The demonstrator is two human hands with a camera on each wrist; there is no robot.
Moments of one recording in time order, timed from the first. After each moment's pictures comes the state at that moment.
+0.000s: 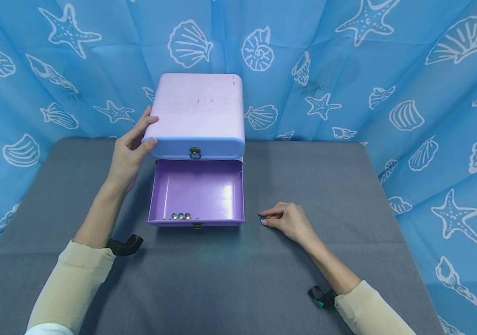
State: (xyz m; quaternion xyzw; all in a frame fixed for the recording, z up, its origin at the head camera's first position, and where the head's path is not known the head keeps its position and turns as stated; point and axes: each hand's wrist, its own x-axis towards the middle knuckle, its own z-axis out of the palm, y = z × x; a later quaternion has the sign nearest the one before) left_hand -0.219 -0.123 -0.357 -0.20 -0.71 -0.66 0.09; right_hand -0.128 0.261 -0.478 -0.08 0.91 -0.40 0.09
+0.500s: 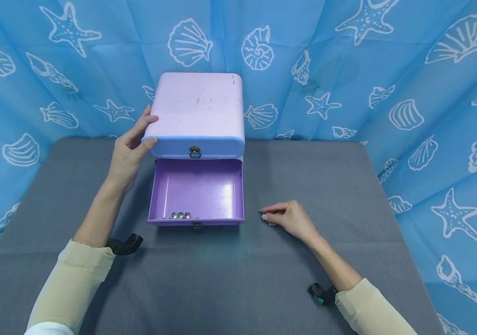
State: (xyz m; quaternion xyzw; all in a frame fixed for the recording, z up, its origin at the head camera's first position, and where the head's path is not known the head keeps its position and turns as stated) left_hand -0.220 -0.124 -0.358 -0.20 -0.71 -0.67 0.09; right_hand -0.131 0.266 -0.475 -0.05 0.86 -0.49 0.15
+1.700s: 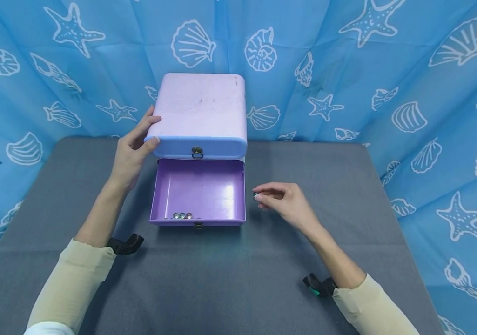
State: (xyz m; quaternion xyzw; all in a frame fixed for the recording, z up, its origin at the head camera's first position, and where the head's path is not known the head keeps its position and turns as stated) left_hand -0.222 -0.124 -0.360 -0.21 -0.71 -0.67 0.10; right_hand -0.140 0.238 -0.407 -0.07 0.82 -0.56 0.10
